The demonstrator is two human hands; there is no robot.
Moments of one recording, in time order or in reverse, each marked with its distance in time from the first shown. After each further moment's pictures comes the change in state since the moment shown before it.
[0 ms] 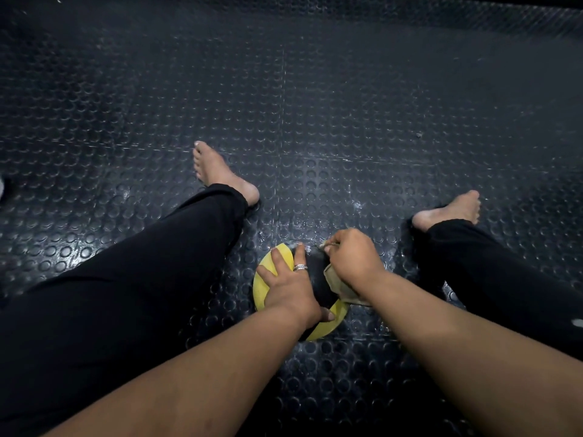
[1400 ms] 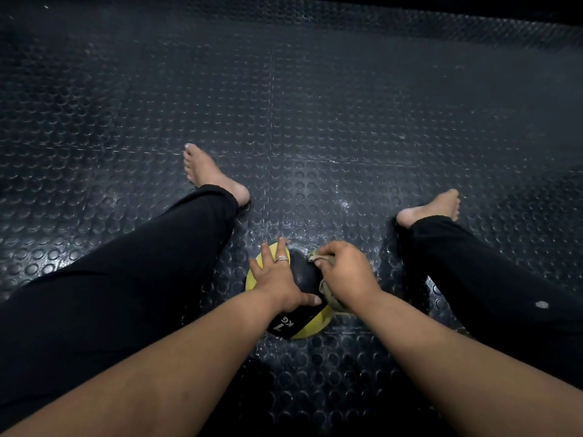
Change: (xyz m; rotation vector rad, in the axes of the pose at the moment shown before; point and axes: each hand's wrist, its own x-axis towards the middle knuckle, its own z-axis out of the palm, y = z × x) left_hand 0.012 -0.020 -0.005 -0.161 -0.016 0.088; right_hand -0.043 0.012 -0.001 0.081 0.059 -0.078
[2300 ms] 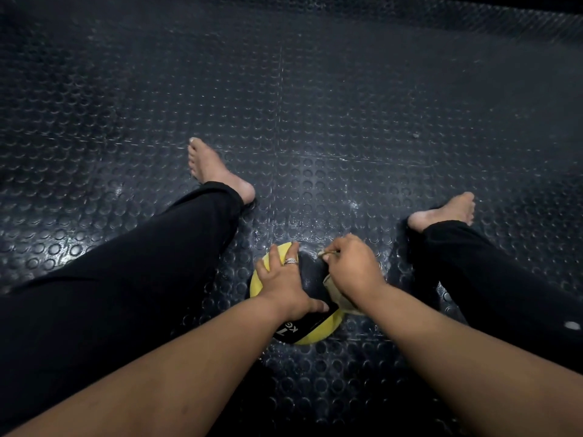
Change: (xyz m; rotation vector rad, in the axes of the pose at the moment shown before) left_hand 0.004 0.003 0.000 -0.021 -0.009 0.030; right_hand 0.028 -0.003 0.005 -0.096 -0.020 0.024
